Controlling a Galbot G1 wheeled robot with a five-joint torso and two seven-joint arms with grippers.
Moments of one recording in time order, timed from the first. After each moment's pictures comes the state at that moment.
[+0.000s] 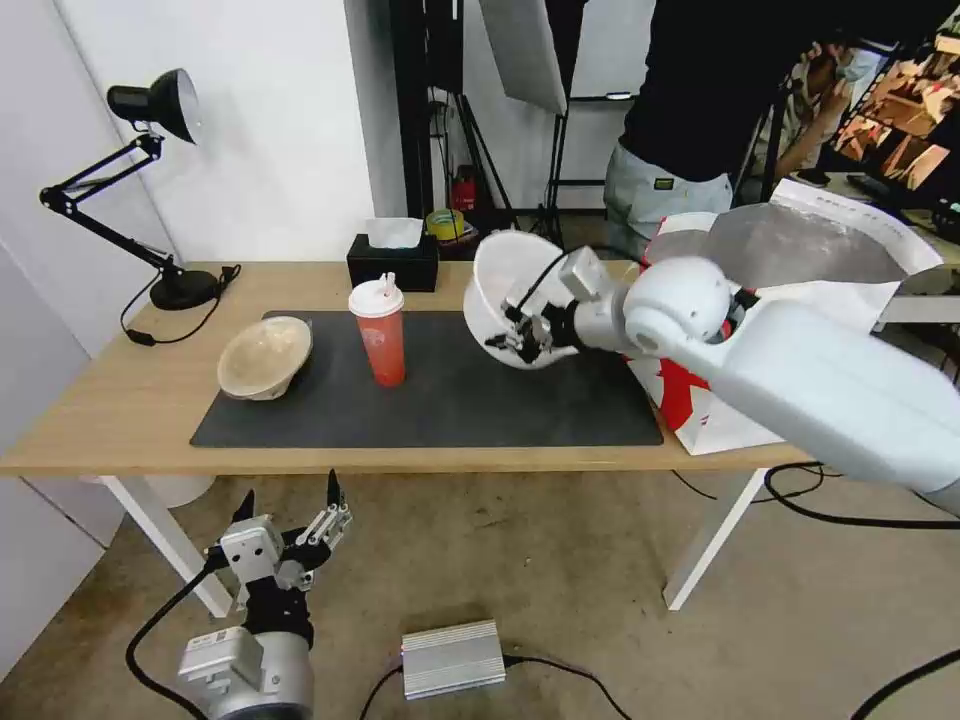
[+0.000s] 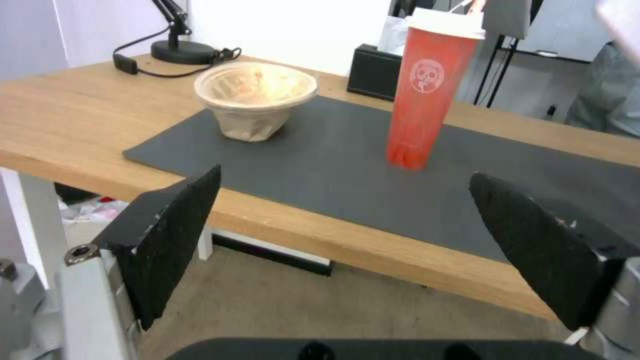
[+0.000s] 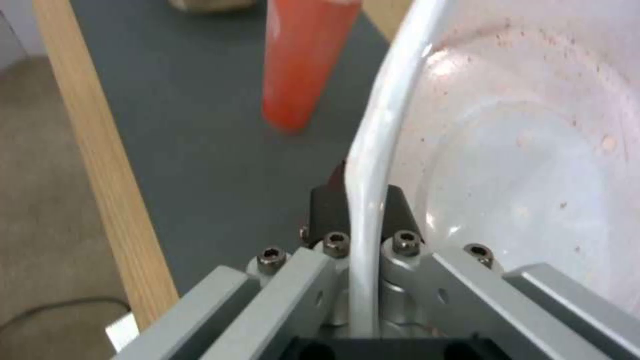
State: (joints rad) left arm 1.78 -1.26 -0.29 -2.43 -0.23 0.09 -0.61; right arm 0.15 0.82 -0.63 1.70 0.89 -0.72 -0.30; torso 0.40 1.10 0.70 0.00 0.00
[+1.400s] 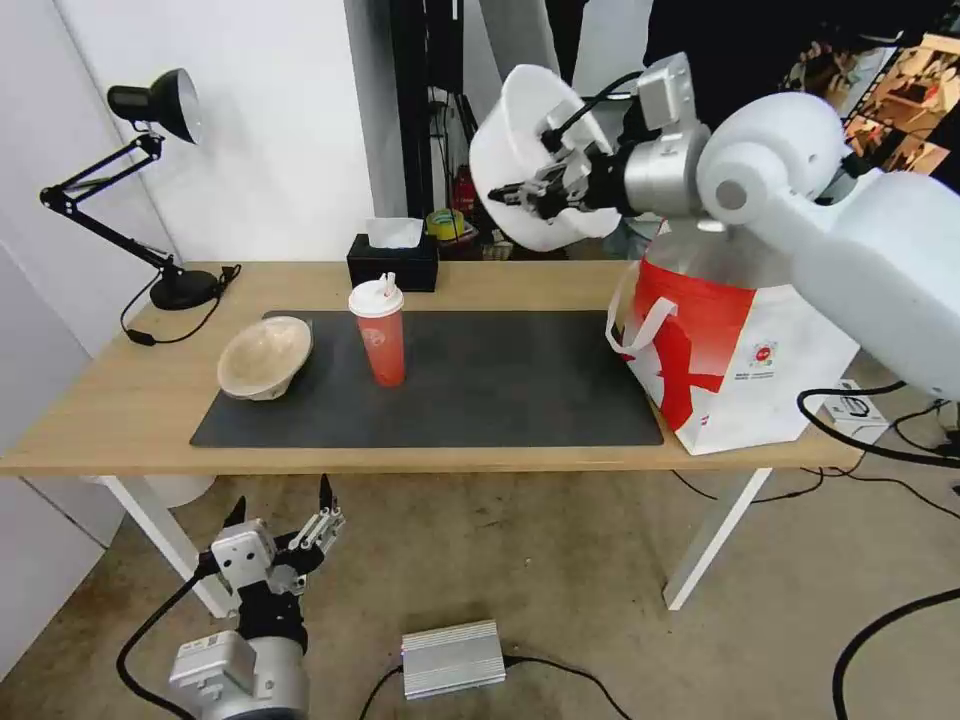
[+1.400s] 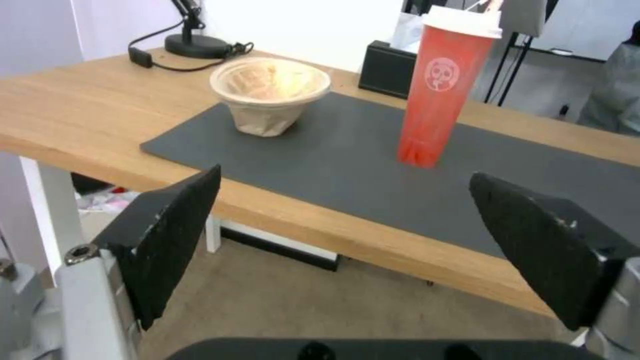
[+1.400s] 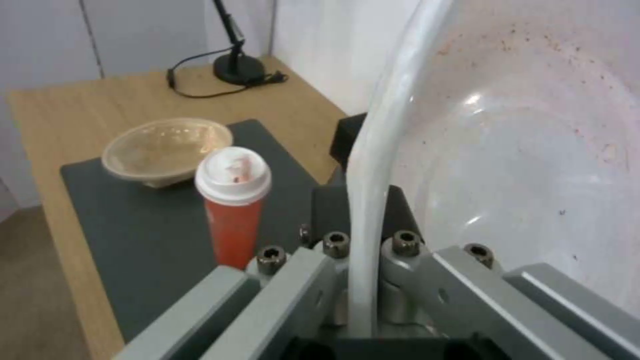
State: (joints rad) left arm 1.80 -1.25 -0.29 -2.45 -0.26 0.09 -0.65; right arm 0.31 0.75 -0.51 1.65 1.17 -0.69 -0.23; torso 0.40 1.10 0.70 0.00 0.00
